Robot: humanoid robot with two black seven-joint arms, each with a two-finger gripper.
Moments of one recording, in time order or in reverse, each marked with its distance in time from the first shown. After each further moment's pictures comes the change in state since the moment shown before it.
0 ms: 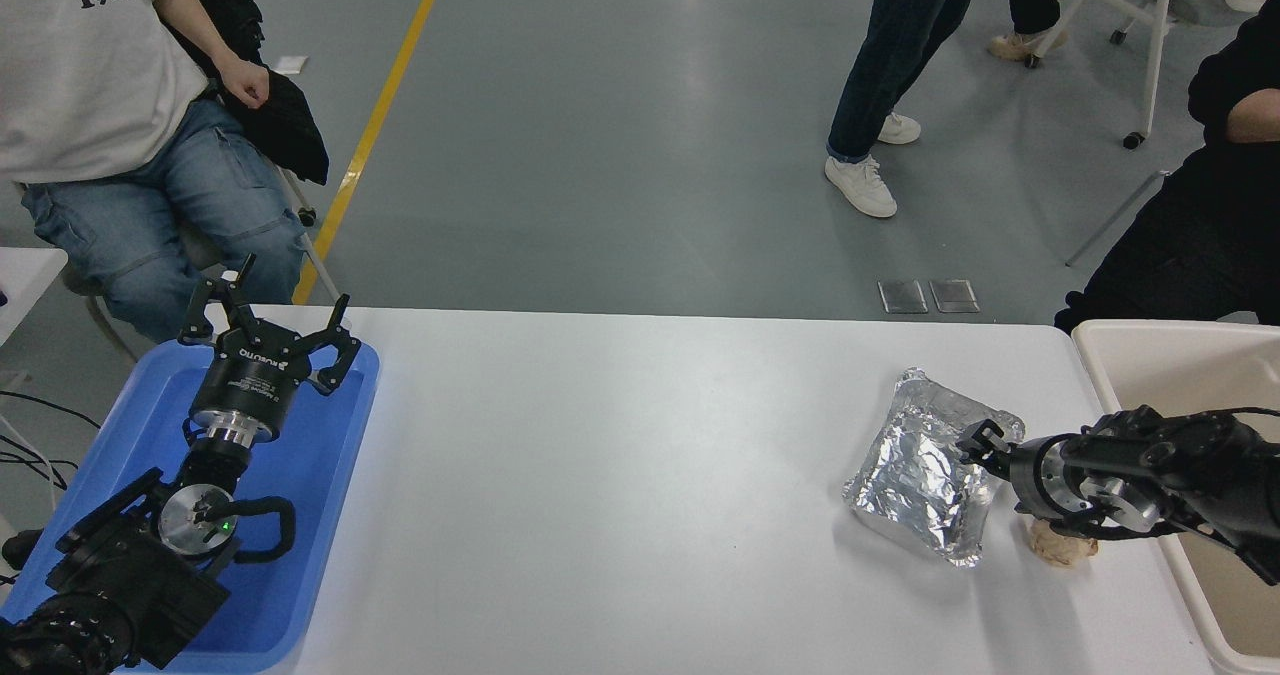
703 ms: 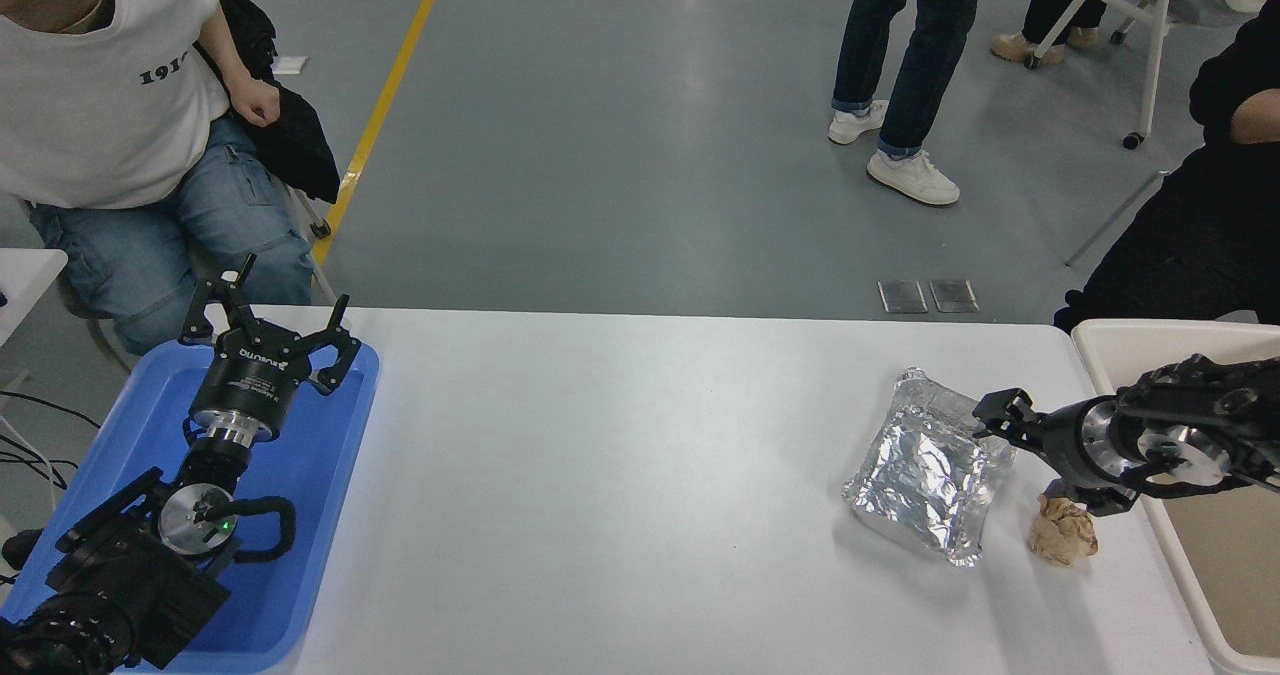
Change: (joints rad) left arm 0.000 0.000 0.000 0.000 0.000 0.000 0.000; right arm 0.125 -0.088 -0.046 0.109 0.000 0.121 -0.002
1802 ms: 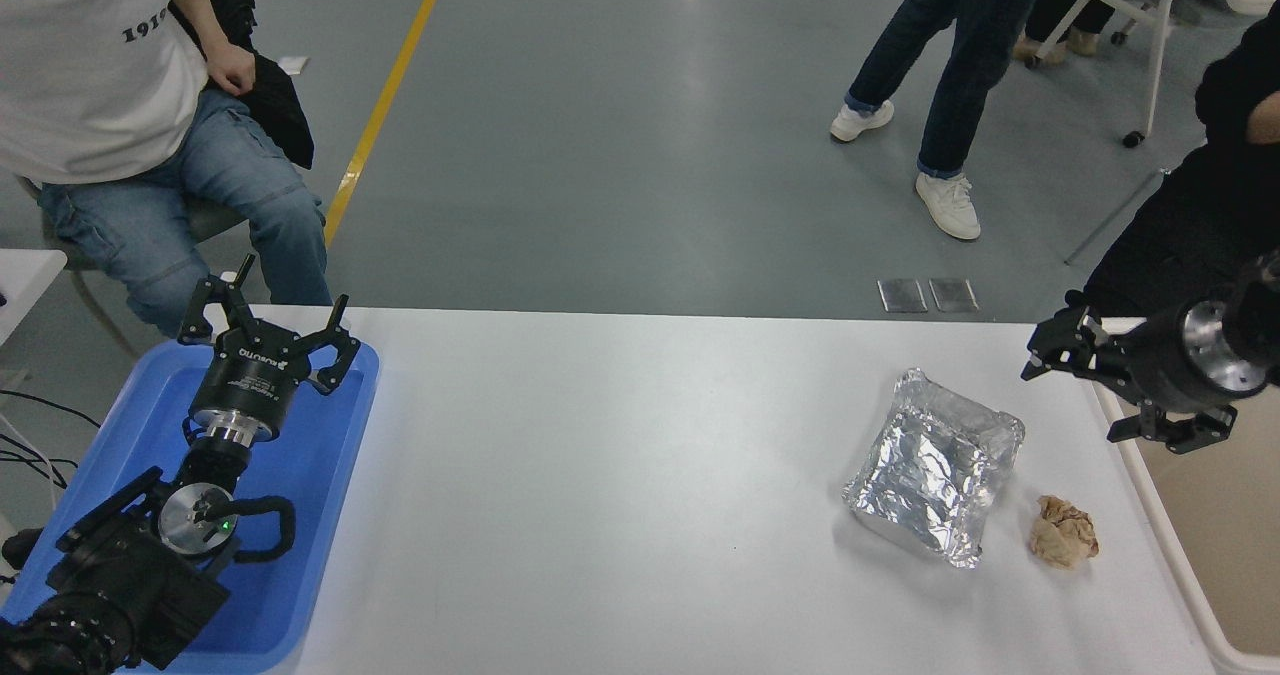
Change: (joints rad) left arm 0.000 0.000 0.000 0.000 0.000 0.000 0.000; right arm 0.405 -0.199 -0.201 0.196 0.015 0.256 -0.003
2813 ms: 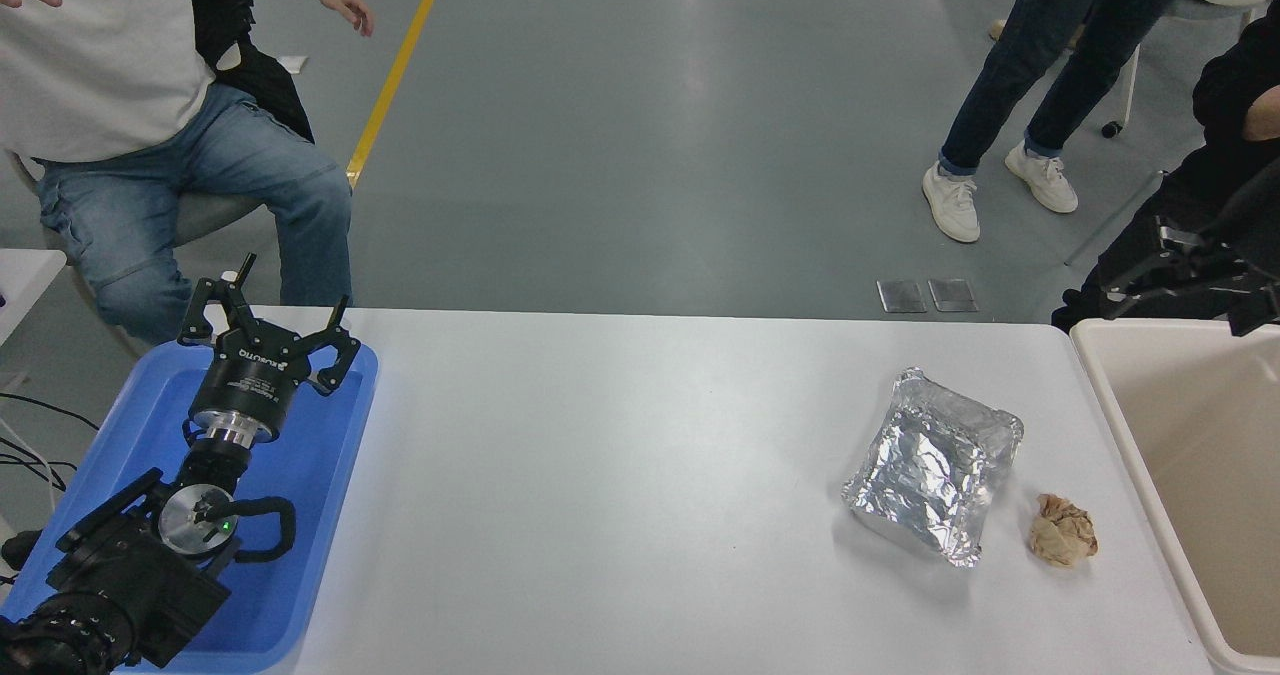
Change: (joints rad) left arm 0.000 0.000 0.000 0.000 0.000 0.000 0.000; right arm 0.573 0.022 -0.273 0.174 -0.282 0.417 -0.001
